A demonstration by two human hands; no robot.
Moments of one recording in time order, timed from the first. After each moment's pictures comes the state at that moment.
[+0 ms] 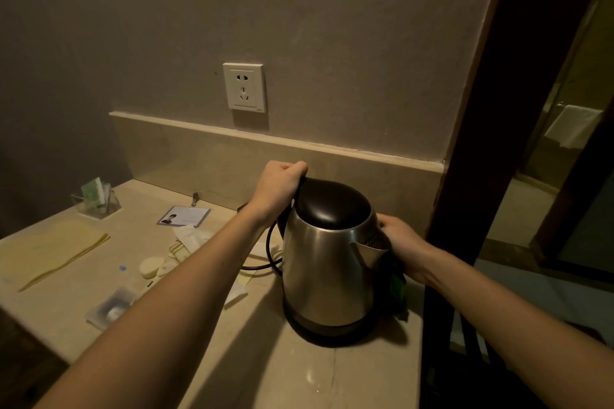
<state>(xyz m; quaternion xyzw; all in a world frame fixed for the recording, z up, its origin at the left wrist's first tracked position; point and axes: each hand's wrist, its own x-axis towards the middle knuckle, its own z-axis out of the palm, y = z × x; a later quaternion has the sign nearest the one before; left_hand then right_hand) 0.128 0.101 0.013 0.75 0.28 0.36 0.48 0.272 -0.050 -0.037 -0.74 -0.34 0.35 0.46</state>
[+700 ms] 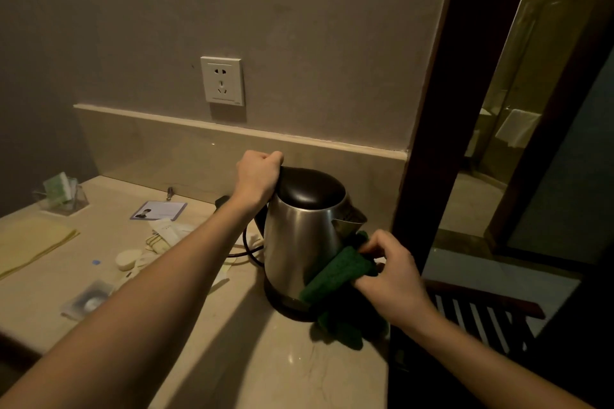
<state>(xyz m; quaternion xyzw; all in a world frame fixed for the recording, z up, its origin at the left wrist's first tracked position) 0.121 0.083 0.018 0.74 0.34 0.40 0.42 0.199 -0.134 -0.057 -0.76 -0.43 0.07 0.49</state>
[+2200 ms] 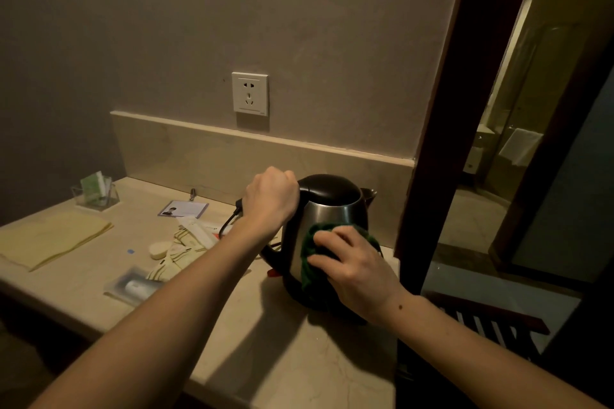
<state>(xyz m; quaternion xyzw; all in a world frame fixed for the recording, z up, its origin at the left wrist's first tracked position) 0.071 0.039 0.022 0.80 0.42 0.36 0.22 0.151 -0.119 -0.045 -0.61 -0.72 -0.29 0.17</state>
